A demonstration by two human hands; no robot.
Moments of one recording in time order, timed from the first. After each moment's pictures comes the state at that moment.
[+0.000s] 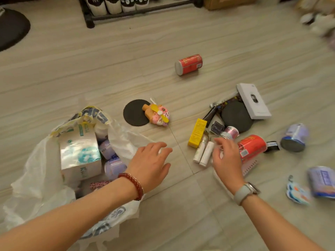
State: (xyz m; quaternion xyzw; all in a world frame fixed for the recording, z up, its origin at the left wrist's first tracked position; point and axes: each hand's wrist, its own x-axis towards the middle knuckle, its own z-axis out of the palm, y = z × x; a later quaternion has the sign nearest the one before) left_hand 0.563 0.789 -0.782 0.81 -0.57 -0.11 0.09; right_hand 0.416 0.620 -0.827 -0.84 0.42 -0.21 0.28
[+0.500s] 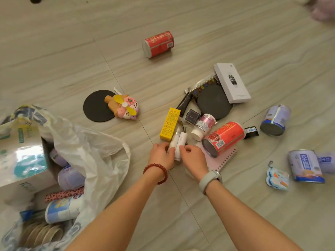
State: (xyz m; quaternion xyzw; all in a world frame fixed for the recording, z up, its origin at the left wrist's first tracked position) left_hand 0.500 0.668 -0.889 0.85 -0.22 -0.39 0.29; right_hand 0.418 0.603 -0.877 -0.71 0.54 0.00 0.45
